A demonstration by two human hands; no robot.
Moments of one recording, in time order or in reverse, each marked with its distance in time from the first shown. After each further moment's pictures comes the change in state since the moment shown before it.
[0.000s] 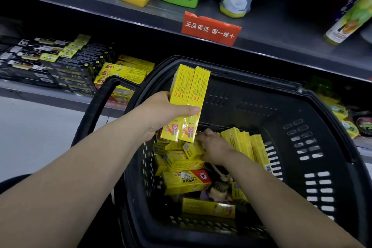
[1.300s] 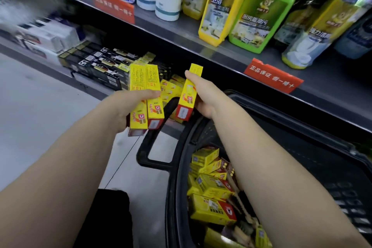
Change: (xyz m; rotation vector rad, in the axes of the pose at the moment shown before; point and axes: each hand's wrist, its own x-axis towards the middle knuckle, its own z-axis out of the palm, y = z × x) left_hand -0.038 -0.035 -0.147 -0.490 0.425 -0.123; right_hand 0.059 -0.204 -0.162 1.349 -0.011 -0.038
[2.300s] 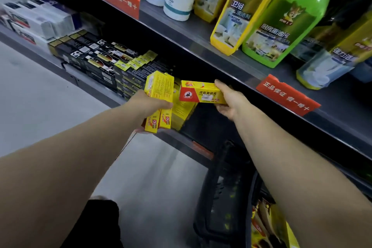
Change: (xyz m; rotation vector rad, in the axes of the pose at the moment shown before) left_hand 0.084 -0.006 0.022 0.230 0.092 -0.027; right_hand 0.075 -0.001 -0.074 -0.110 0.385 0.135
